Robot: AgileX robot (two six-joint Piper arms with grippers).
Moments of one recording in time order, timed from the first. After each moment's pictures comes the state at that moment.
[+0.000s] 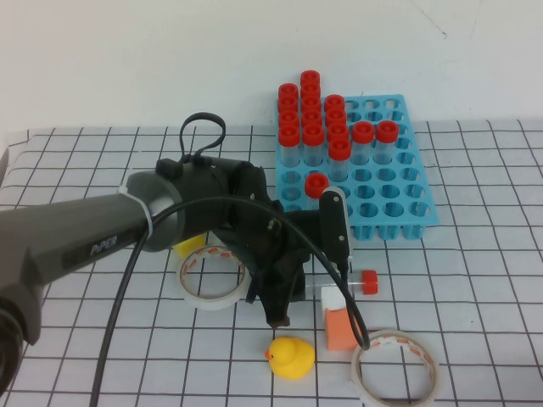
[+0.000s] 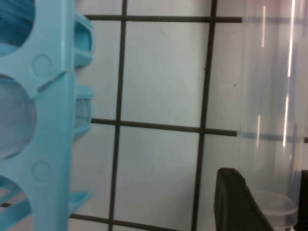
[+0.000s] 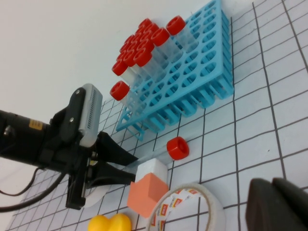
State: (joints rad) right arm -0.03 -0.01 0.03 0.98 0.45 -0.27; left arm -0.58 1.98 -1.43 -0.25 0.69 1.09
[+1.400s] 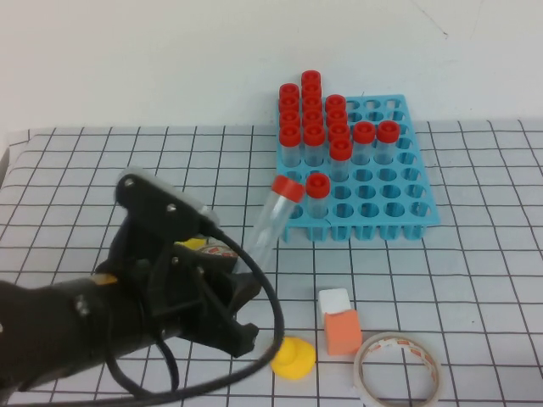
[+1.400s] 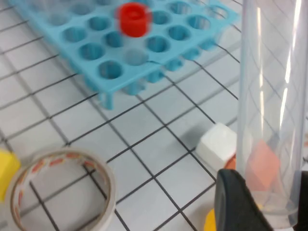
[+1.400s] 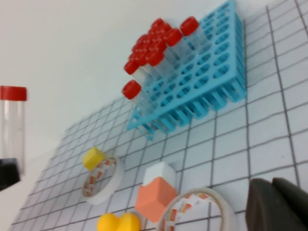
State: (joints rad) right arm -0.03 -0.01 0.03 1.03 0.45 -0.35; left arm -0.58 1.19 -0.70 -1.00 0.20 0.92
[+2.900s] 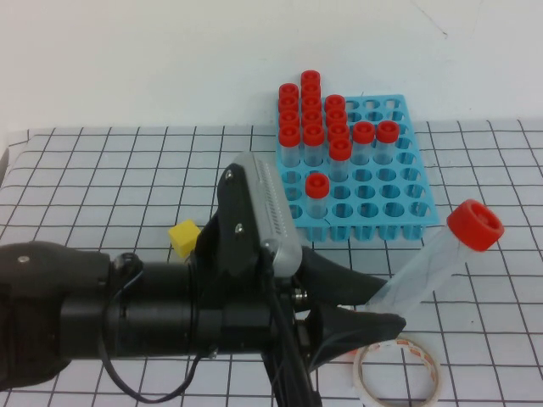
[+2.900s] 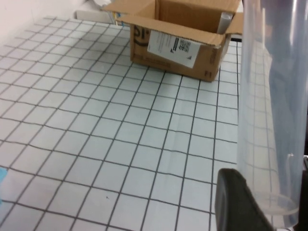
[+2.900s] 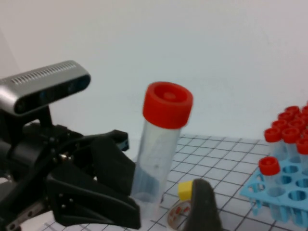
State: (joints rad) right arm -0.03 0.43 -0.27 1.70 0.75 -1.40; left arm -0.58 1.30 -0.80 -1.69 0.81 1.86
